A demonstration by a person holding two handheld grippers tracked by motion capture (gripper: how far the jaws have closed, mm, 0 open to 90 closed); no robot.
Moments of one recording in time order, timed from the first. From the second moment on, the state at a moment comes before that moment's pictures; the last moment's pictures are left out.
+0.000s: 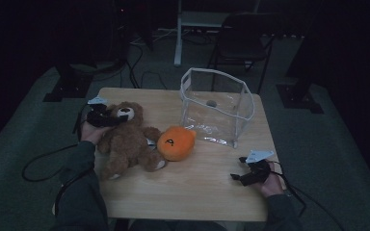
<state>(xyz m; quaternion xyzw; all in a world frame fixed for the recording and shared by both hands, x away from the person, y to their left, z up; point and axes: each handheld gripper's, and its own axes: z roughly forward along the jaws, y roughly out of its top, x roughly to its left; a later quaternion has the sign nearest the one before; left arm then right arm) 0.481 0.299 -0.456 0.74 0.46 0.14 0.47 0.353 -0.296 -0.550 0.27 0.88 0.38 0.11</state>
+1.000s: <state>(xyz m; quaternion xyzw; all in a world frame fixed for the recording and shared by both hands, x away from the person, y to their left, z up) 0.405 0.203 -0.397 0.77 0.39 0.18 0.47 0.353 -0.296 -0.550 0.27 0.88 0.38 0.11</state>
